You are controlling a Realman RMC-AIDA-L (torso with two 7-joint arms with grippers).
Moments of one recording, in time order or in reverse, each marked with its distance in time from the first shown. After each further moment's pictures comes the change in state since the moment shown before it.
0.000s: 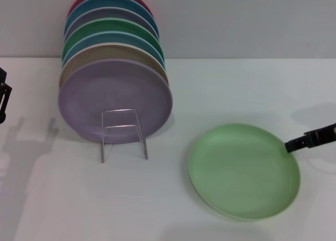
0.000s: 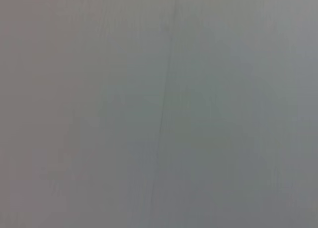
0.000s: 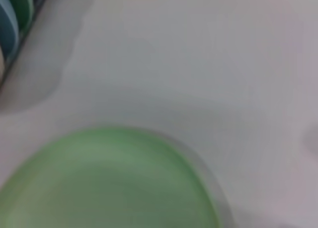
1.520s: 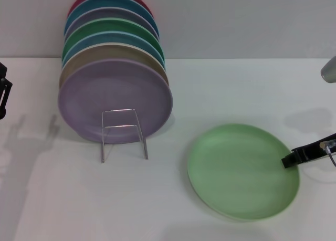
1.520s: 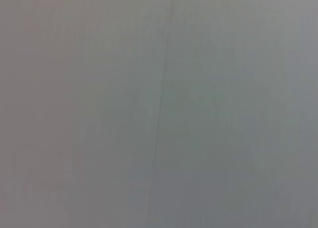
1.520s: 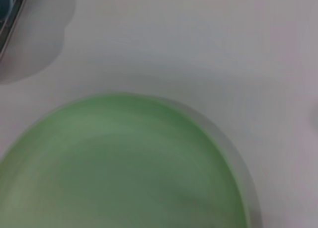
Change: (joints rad) left arm -0.016 0.005 -0.002 0.008 0.000 0.002 0.000; right arm 0.039 0.012 -0.011 -0.138 -0.015 -0.041 -0.020
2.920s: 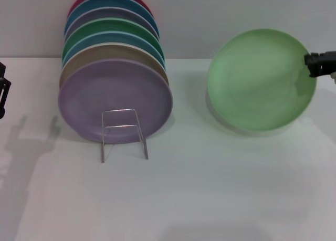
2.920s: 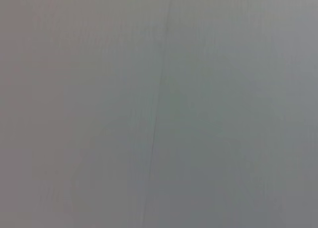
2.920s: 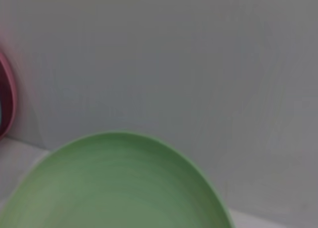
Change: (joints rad) left arm 0.008 -0.002 0.003 -0.007 0.006 0.031 0.000; right arm -0.172 0.018 -0.172 0.219 0.112 -0.666 -0.139
